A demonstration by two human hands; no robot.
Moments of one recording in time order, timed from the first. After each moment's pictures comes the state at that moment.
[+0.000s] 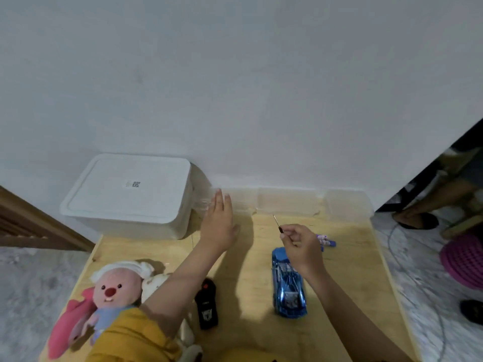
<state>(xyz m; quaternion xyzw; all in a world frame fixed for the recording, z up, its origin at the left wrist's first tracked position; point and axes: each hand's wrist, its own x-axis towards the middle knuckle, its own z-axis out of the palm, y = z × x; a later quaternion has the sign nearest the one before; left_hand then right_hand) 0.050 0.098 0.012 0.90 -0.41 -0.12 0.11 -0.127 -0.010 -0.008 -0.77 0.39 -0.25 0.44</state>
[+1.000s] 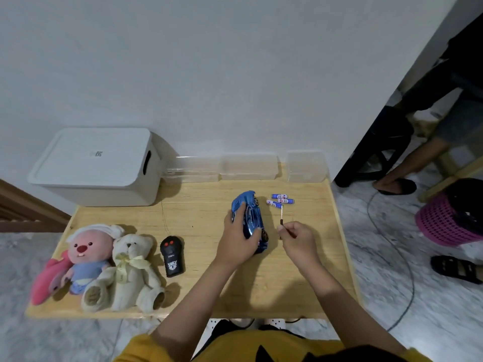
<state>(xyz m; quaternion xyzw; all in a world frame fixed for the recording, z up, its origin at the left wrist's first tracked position) -0.141 0.097 -0.002 0.82 -0.30 -0.30 0.38 -0.257 -0.003 -0.011 -0.65 0.50 -0.18 0.54</state>
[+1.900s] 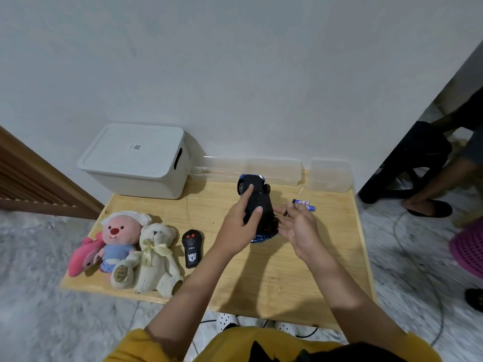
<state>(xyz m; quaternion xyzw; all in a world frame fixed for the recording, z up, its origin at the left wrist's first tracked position) -0.120 0.123 0.050 0.78 -0.30 -0.26 0.49 -0.207 0.003 0.033 -0.44 0.41 -0.18 0.78</state>
